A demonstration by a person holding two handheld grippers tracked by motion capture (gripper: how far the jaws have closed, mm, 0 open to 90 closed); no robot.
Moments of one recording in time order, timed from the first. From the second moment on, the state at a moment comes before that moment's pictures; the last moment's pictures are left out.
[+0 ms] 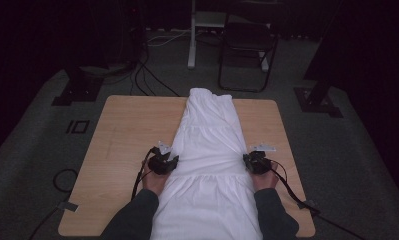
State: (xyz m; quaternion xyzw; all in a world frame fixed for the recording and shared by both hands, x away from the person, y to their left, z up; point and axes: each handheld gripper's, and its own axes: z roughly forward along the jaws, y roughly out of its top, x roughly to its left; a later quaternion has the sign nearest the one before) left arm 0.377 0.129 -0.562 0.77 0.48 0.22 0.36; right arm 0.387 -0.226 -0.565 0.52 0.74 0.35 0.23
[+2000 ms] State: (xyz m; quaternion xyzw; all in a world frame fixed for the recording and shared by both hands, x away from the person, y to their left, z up) left arm 0.389 0.107 -0.519 0.78 0.44 0.21 0.39; right arm 0.416 -0.221 -0.561 0.56 0.72 0.35 0.21
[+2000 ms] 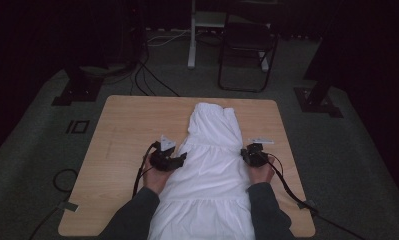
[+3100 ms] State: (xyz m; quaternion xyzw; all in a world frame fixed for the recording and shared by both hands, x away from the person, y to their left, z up) left arm 0.315 0.129 -0.565 0.76 0.49 0.23 0.35; right arm 0.350 -0.197 -0.549 0.47 0.77 0.40 0.14
